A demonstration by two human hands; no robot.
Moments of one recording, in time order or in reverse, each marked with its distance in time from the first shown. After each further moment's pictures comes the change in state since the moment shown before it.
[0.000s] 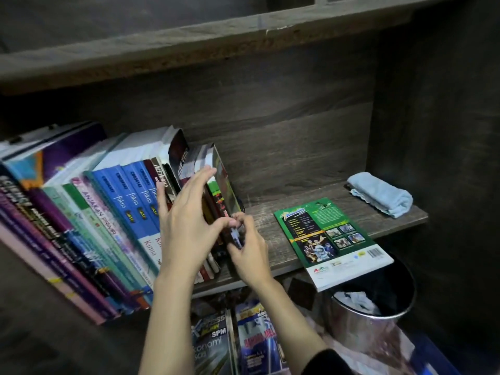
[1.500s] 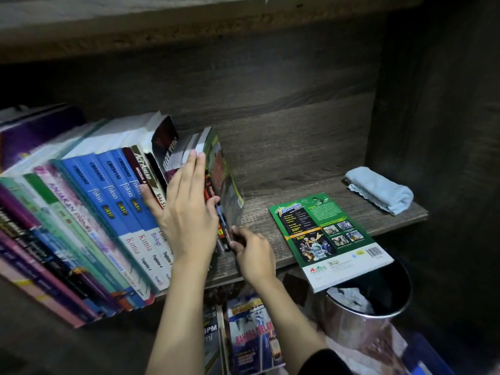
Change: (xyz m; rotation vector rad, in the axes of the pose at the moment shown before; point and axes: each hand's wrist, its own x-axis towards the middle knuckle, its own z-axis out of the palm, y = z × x) left_hand 0.008 -0.010 0.059 0.224 0.259 -0.066; right_hand 0.012 0.036 -0.003 -0.407 -0.077 0.236
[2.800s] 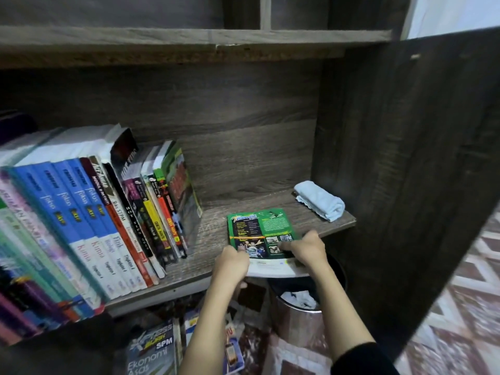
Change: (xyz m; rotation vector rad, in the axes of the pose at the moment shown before) left_hand -0.066 0.097 0.033 -0.633 -1.061 -0.711; right_hand -0.009 0.081 -0.156 0.124 0.151 0.595
